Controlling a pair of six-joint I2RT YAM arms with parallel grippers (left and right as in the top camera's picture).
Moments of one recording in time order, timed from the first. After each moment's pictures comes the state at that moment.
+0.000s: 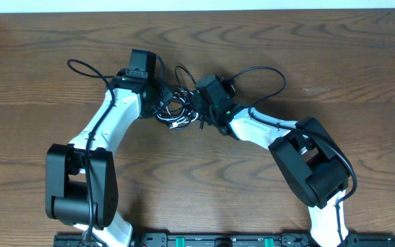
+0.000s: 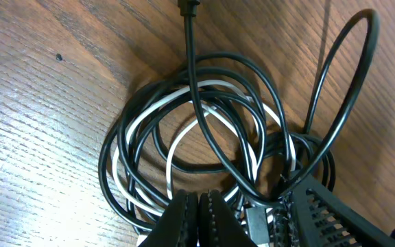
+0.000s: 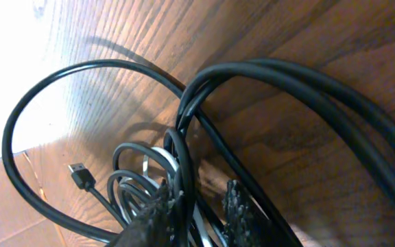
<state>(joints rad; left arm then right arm) -0.17 1.78 1.21 -0.61 0.14 -0.80 0.67 2.11 1.25 0.07 0.00 1.52</state>
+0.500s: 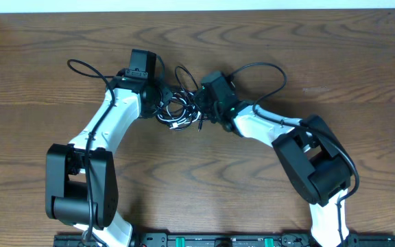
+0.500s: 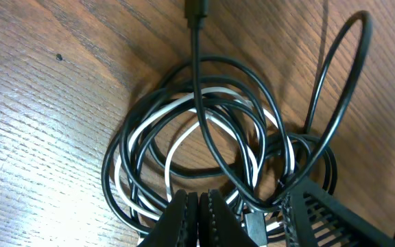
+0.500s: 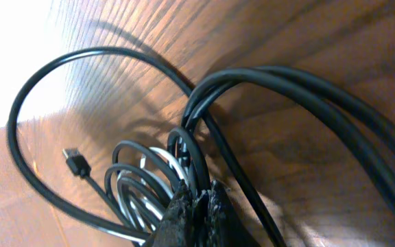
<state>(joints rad) -0.17 1.78 1.21 -0.61 0.14 -0.80 0.62 2.11 1.25 0.08 -0.13 1.39</state>
